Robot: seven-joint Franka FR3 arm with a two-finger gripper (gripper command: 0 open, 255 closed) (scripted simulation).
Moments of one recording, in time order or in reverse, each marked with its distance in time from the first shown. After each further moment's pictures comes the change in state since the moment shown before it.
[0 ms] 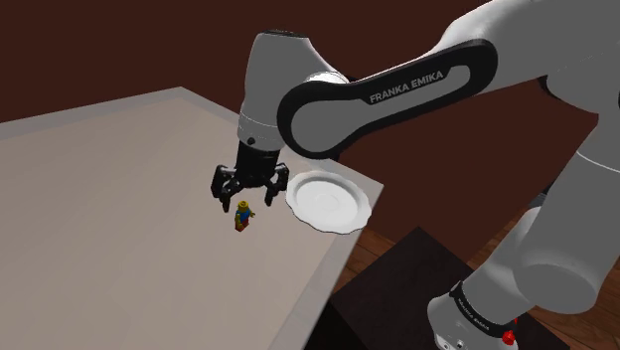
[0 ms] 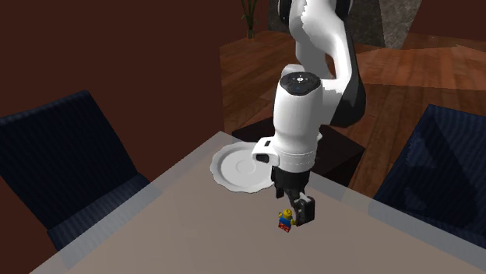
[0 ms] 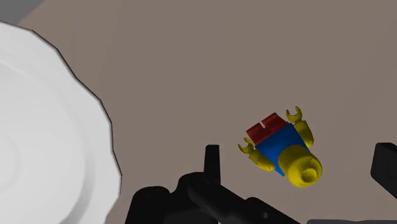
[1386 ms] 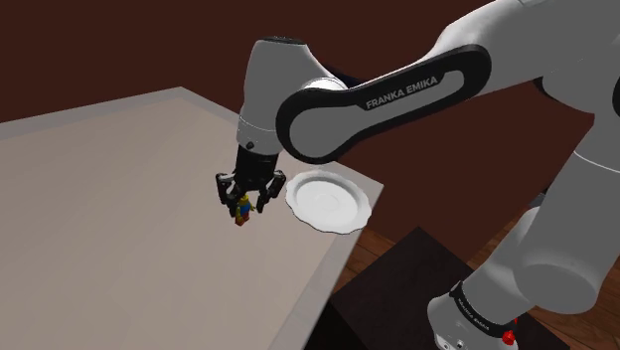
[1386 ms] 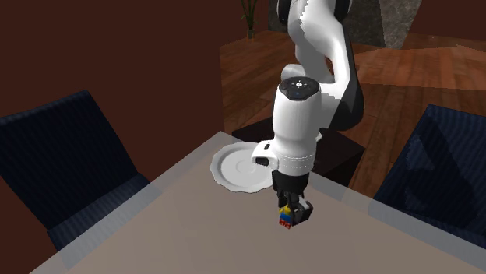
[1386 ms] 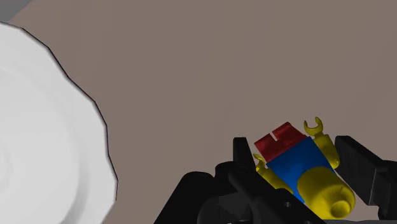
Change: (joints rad) arm 0.002 0.015 -0.002 -0.006 -0.009 0.020 0.005
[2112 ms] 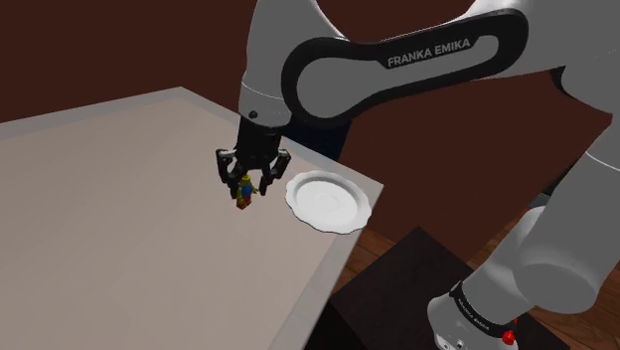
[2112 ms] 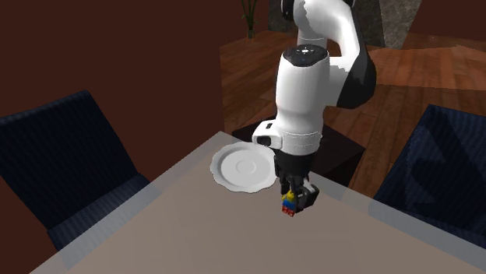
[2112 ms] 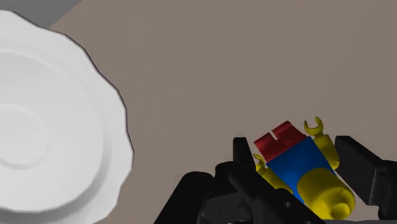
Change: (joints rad) arm -0.011 -0.067 0.008 0.072 0.040 -0.130 -0.019
